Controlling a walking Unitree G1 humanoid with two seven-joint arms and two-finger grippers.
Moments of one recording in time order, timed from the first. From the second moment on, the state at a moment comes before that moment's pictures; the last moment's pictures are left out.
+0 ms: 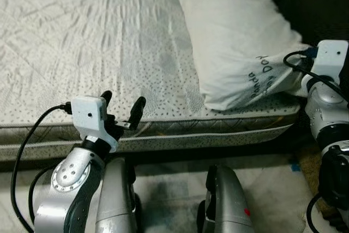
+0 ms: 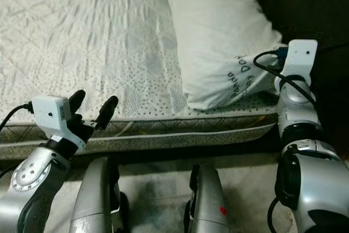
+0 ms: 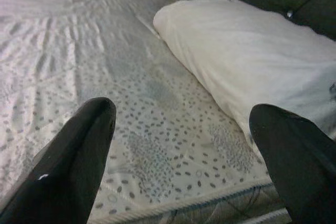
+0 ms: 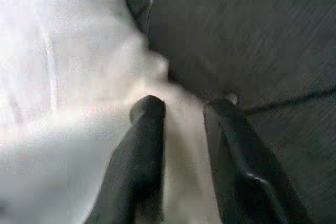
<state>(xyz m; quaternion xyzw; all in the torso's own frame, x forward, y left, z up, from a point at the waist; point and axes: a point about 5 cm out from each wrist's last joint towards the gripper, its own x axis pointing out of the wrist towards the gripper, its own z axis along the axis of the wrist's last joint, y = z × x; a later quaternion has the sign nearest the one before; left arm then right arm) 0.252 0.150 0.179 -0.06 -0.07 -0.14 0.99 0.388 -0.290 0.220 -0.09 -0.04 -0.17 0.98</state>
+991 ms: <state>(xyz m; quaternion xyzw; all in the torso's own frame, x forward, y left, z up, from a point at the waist) 0.258 0.175 0.147 -0.06 -0.08 -0.01 0.99 0.343 -0.194 0.148 0.00 -0.05 0.00 1.00</state>
